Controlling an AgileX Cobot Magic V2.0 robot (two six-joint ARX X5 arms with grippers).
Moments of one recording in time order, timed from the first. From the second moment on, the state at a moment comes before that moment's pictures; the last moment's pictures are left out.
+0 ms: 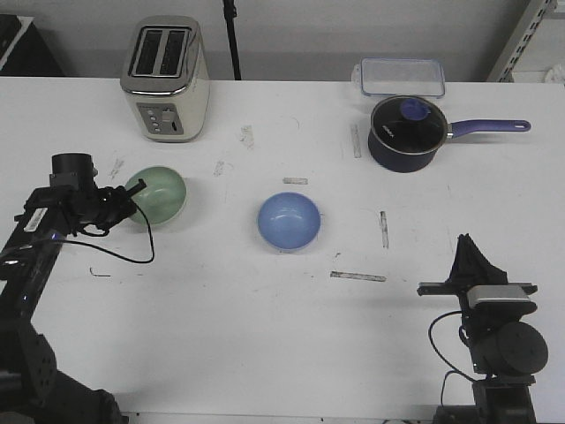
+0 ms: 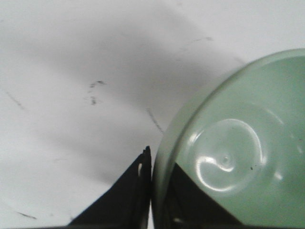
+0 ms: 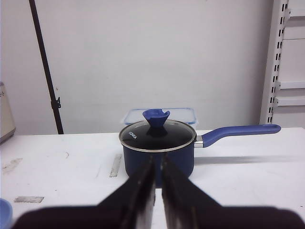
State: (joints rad) left arm 0.13 1.62 1.30 -0.58 0.22 -0.44; right arm 0.02 0.43 0.40 0.11 -0.03 0.07
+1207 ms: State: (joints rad) left arm -0.53 1.75 1.61 -0.64 0.05 -0.74; right arm 0.02 0.43 0.40 0.11 -0.03 0.07
